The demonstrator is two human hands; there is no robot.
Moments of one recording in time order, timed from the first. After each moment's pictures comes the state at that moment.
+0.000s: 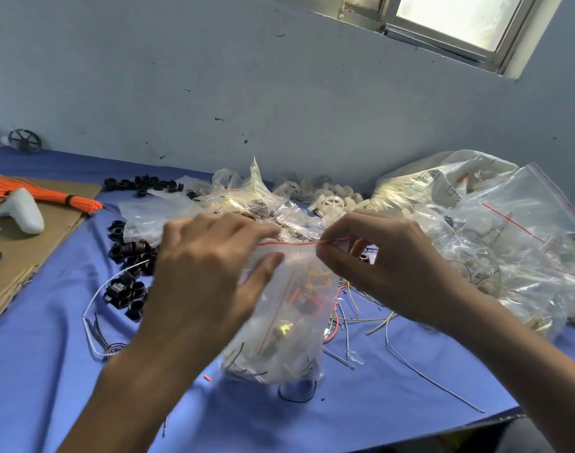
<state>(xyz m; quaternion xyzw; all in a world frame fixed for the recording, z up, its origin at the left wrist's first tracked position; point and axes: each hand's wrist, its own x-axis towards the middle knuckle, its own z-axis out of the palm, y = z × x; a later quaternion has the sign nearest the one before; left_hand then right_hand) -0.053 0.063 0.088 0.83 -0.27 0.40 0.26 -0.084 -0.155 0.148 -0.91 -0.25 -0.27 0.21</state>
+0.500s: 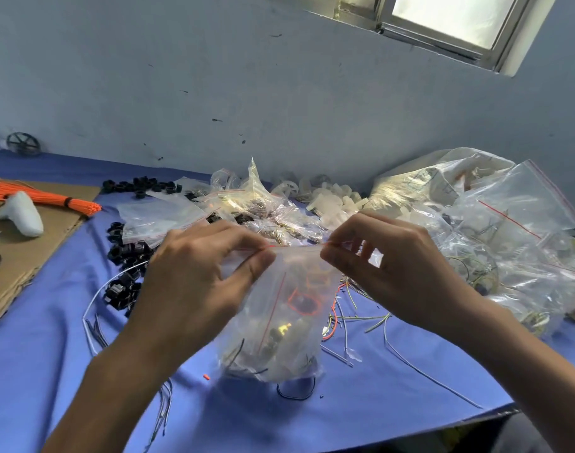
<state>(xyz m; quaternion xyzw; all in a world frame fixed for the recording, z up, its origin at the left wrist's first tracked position) -0.050 0.073 0.089 0.80 -0.30 0.30 0.43 -0.094 -0.161 0.144 -0.91 -0.24 -0.30 0.16</state>
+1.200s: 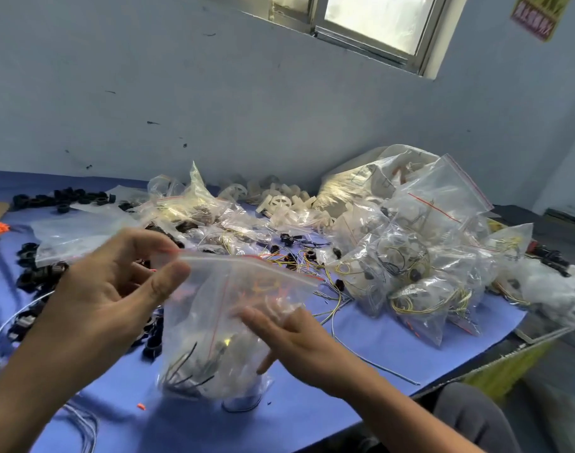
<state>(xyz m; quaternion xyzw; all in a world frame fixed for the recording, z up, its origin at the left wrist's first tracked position) -0.016 0.082 0.060 0.74 -0.30 0.17 0.58 -0.099 -0.155 0.045 -0.87 -0.06 -0.02 0.49</state>
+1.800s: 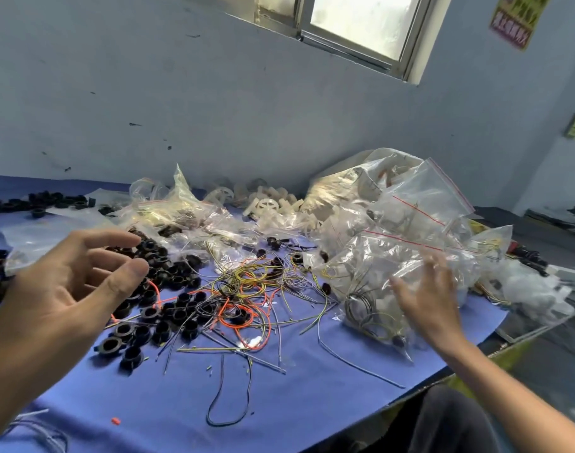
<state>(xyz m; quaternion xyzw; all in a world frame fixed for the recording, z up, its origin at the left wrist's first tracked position) 0.004 0.093 0.045 0.74 -0.26 0.17 0.59 -0.112 -0.394 0.033 -0.90 0.28 -0.33 0.11</state>
